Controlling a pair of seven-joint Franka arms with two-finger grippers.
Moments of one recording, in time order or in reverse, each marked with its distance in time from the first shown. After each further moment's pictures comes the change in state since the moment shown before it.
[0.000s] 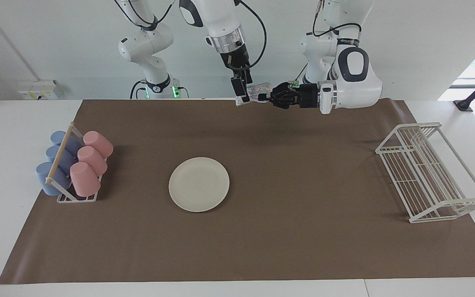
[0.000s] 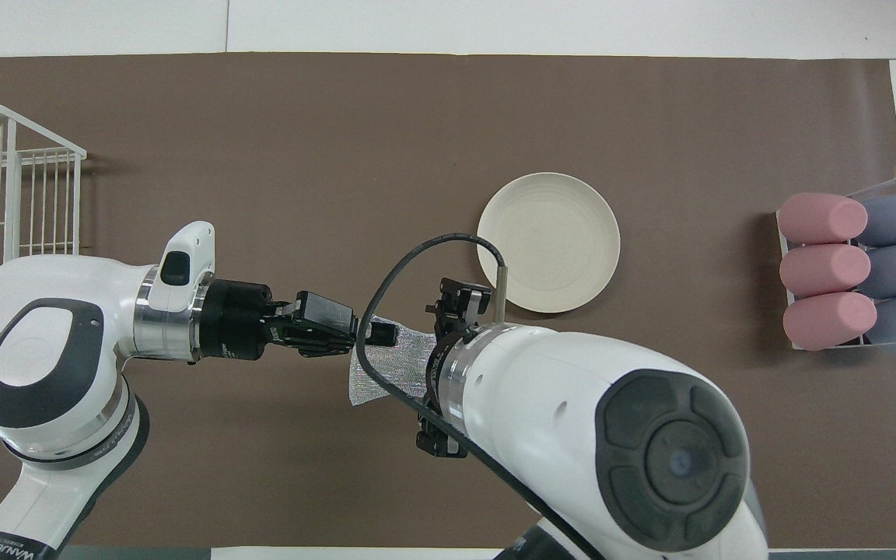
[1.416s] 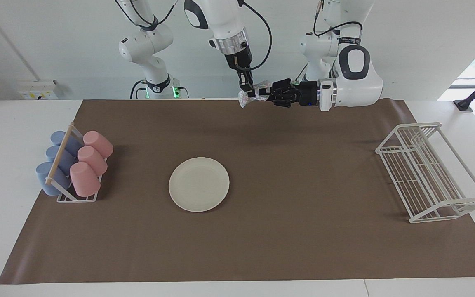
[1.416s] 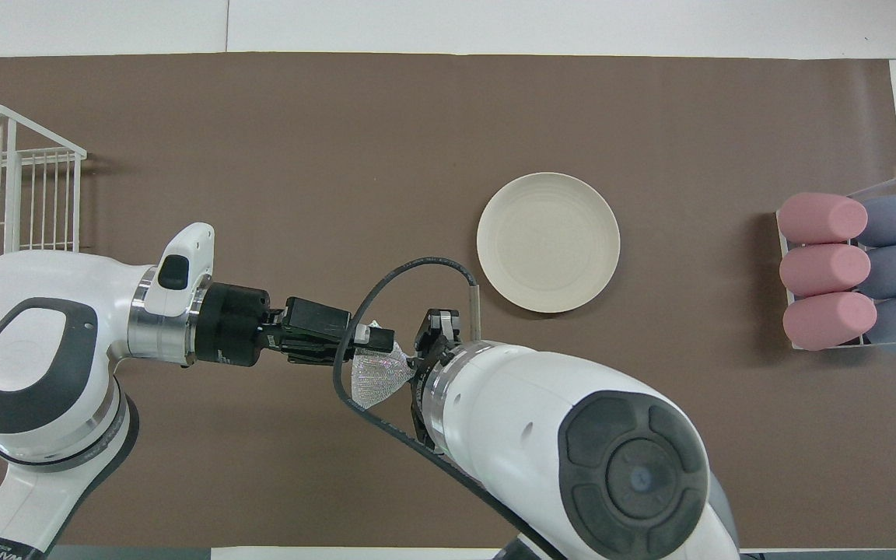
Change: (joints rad) left arm 0.000 -0.017 0.003 0.016 0.073 -0.026 -0.013; right arm 0.012 -0.002 -0.006 -0.015 0.000 0.018 -0.090
